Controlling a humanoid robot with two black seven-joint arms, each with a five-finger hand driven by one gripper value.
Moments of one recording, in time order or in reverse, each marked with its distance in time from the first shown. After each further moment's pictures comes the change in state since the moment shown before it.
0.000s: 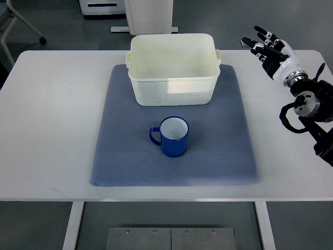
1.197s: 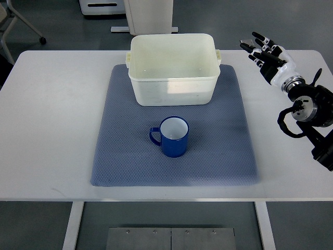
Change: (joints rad) left arm 0.000 0.000 0.000 0.000 0.000 0.000 0.000; right arm -0.036 0.012 0.001 0.004 -0.003 -0.001 -0.002
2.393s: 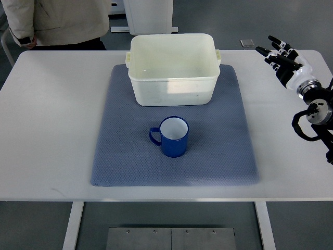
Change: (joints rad) left arm -0.002 0.000 0.001 0.000 0.000 -0.002 0.000; right arm -0.024 -0.067 0.005 0.000 0.002 0.000 0.000
